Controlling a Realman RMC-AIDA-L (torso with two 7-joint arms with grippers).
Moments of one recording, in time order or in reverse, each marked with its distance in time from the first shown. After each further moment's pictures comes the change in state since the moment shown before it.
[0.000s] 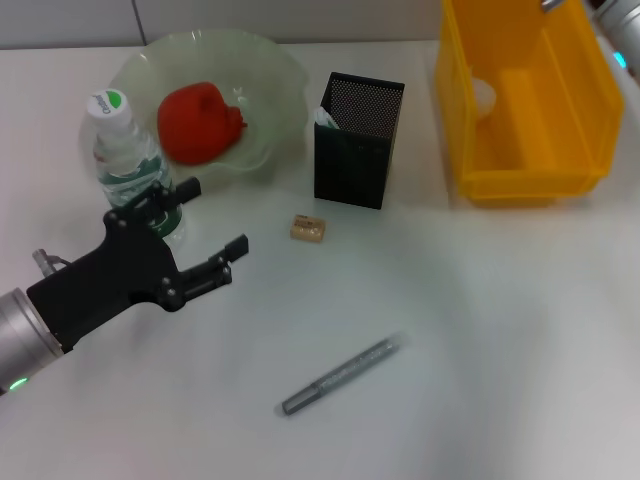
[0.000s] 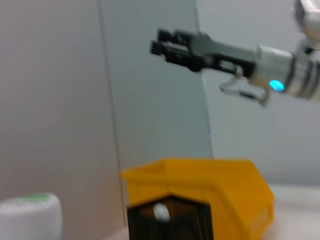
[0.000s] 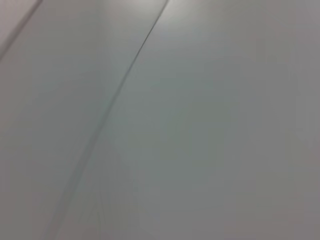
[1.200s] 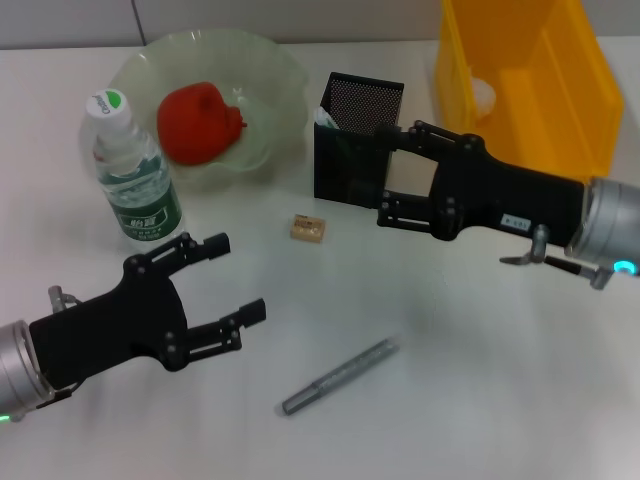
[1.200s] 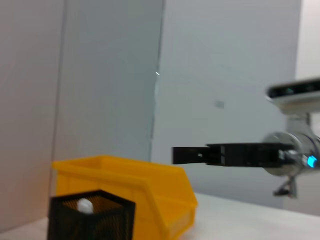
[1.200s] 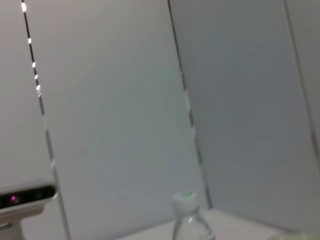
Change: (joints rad) left arm 0.036 0.016 0.133 0.090 0.057 0.106 -0.229; right arm -0.126 -0.048 0.034 0.033 -0.768 -0.325 0.919
